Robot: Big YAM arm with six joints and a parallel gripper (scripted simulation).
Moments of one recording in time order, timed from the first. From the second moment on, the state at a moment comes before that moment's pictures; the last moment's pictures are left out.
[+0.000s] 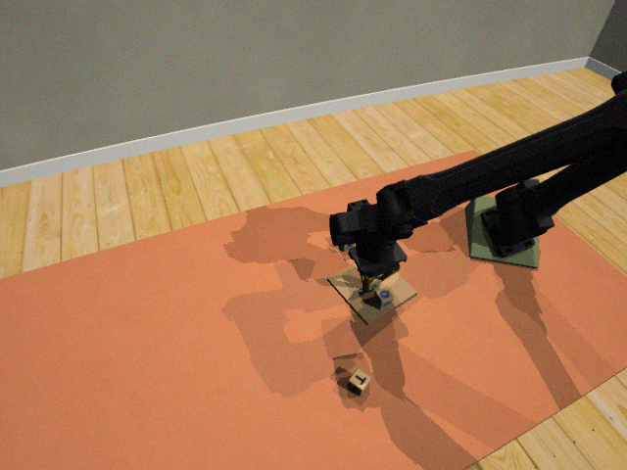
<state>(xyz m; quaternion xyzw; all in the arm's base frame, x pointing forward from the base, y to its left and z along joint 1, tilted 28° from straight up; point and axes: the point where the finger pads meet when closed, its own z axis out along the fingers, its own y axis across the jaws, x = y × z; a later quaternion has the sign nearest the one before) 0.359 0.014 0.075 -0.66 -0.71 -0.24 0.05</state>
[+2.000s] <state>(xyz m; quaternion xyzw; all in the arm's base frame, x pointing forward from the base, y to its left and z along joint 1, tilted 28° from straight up) 0.355 0.015 0.072 -0.66 -0.71 -0.24 0.05</state>
